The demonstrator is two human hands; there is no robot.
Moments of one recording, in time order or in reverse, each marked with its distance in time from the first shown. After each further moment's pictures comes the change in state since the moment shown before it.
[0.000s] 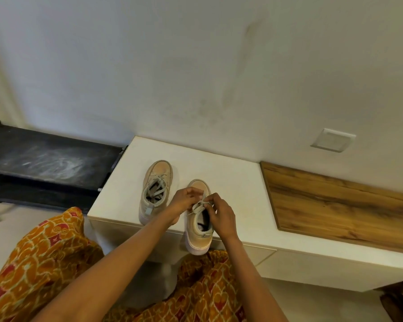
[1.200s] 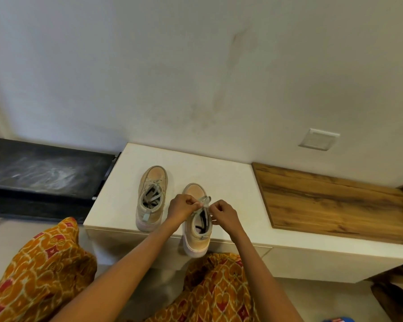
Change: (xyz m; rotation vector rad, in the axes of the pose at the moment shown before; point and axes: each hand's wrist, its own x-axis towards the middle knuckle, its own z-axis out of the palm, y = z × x) left_hand -0.011 0.006 0.012 0.451 0.174 0.103; right_hand 0.002 -0.008 -0.033 0.370 -0.156 0.435
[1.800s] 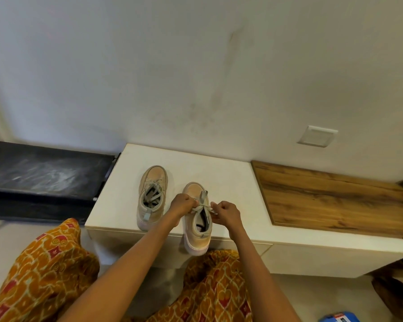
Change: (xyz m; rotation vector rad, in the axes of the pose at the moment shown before) left_hand 0.004 0.010 -0.006 -0.136 -0.123 -0.248; right_hand -0.001 0.002 0.001 0.189 0.092 0.142
